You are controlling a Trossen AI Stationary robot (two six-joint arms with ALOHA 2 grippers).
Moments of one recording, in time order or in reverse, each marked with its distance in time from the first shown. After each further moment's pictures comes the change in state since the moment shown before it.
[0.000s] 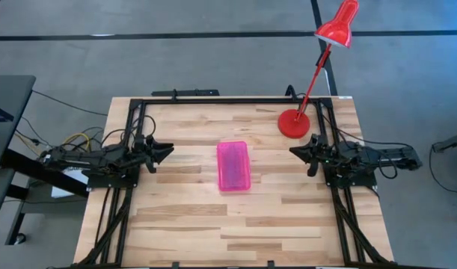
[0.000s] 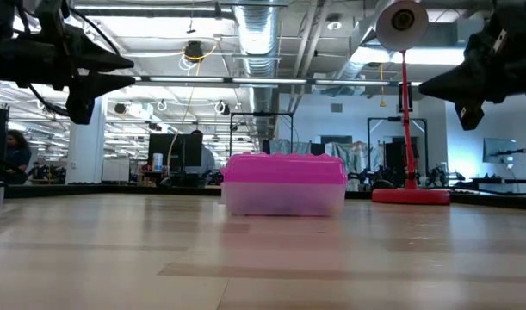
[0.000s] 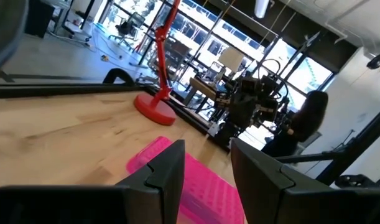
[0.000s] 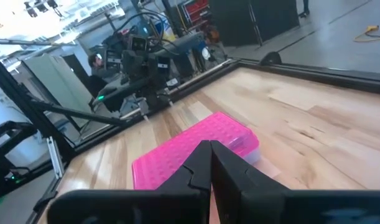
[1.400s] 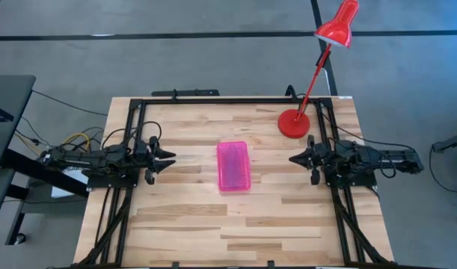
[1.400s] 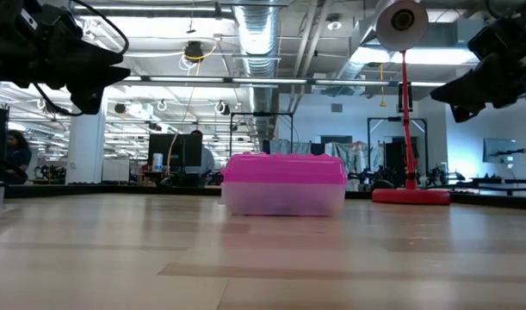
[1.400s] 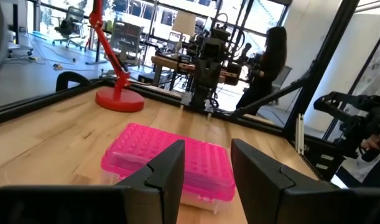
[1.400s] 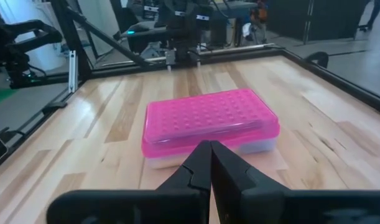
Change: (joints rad) left arm 0.000 0.008 0.001 -0.029 0.236 0.280; right arm -0.060 0.008 0.020 -0.111 -0.267 -0.344
